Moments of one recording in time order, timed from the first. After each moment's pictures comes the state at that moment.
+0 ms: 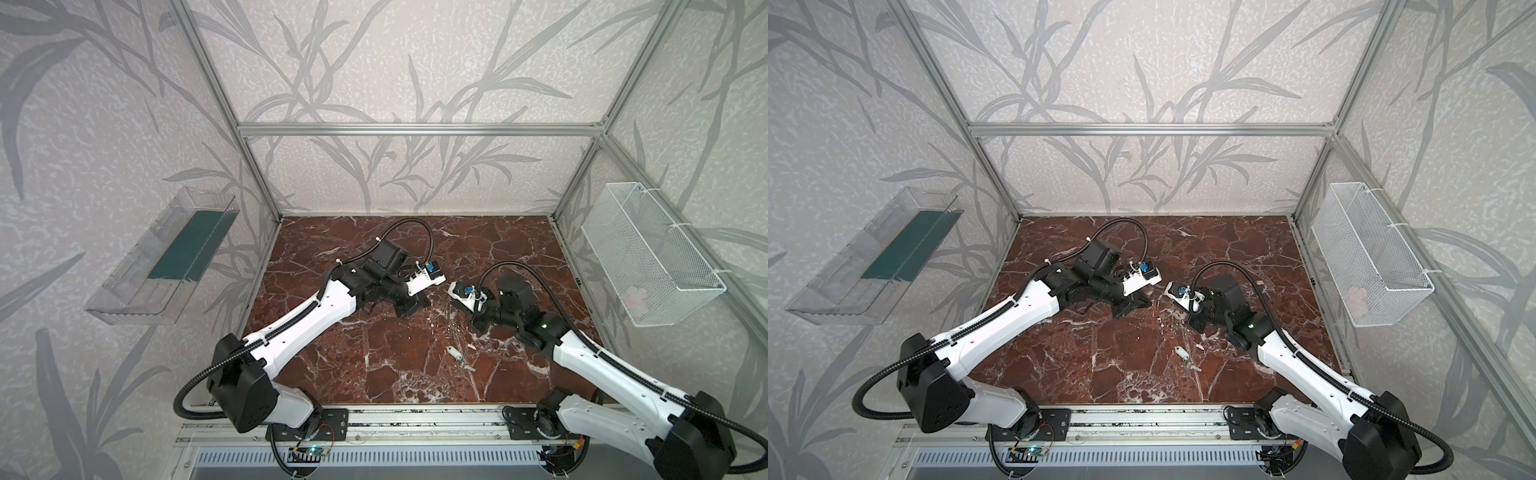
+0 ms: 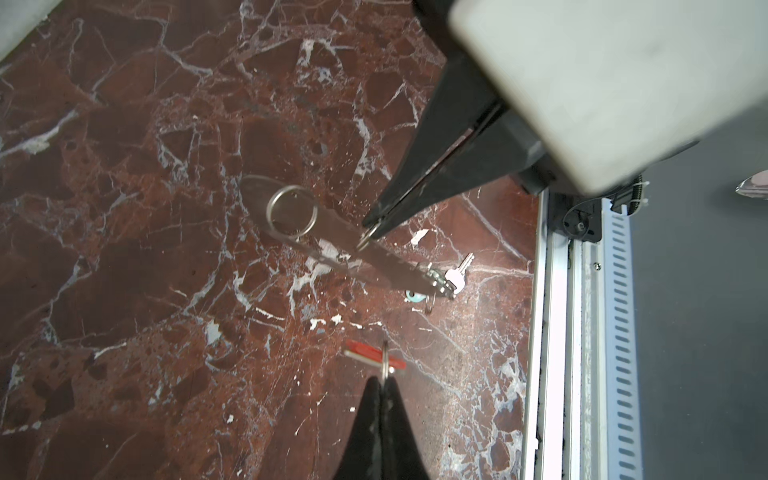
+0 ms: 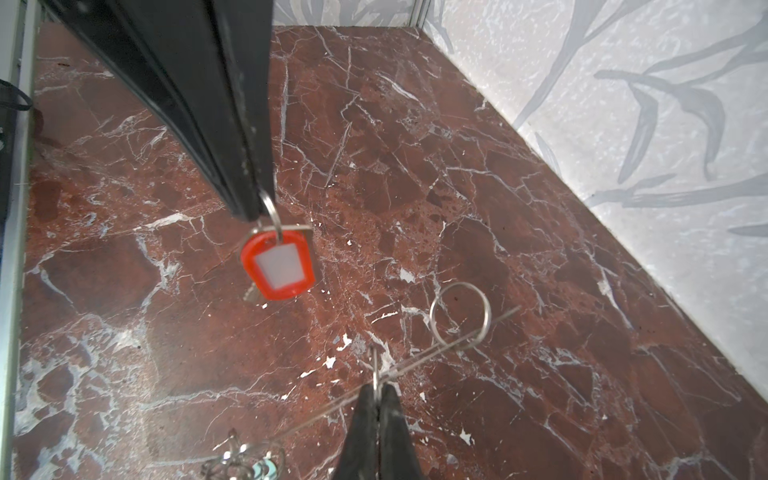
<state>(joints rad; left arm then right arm) -0.69 1.44 1.29 -0.73 0.52 0.38 0.60 1.03 0.68 -0.15 -0.29 -0.45</state>
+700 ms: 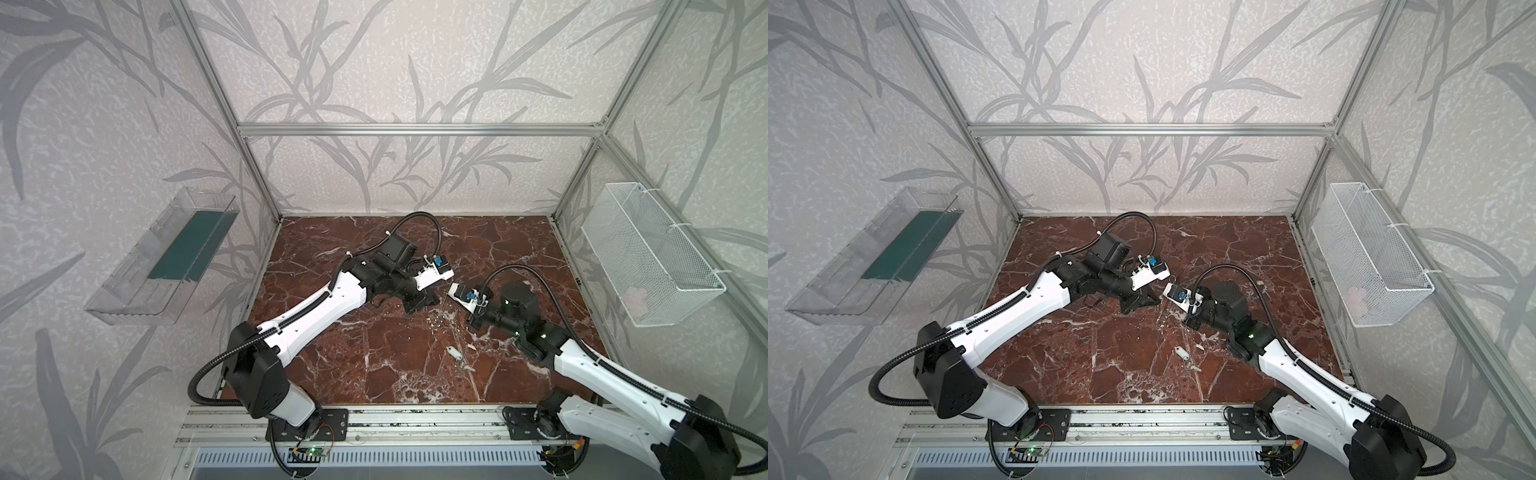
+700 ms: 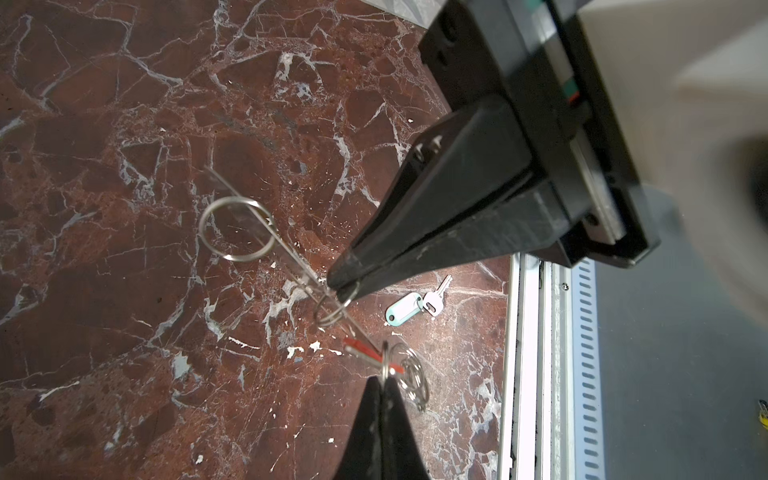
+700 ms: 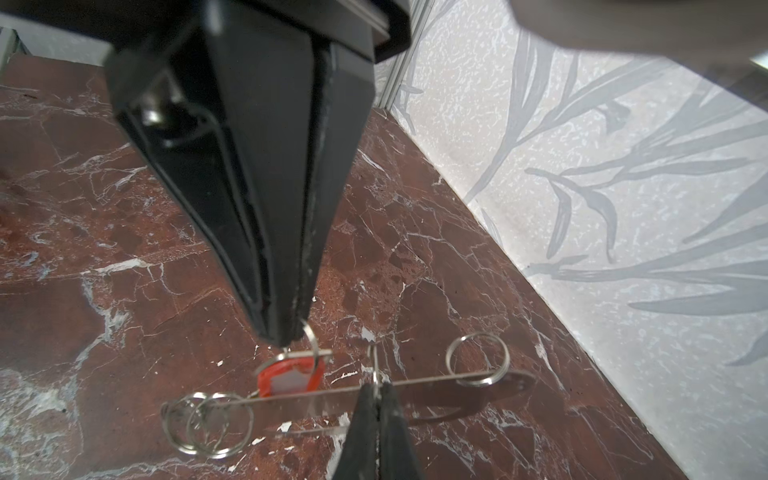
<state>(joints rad) -0.71 1.53 1.36 -0.74 0.57 0.33 0.64 0.99 0.58 0.09 -0.26 -0.49</state>
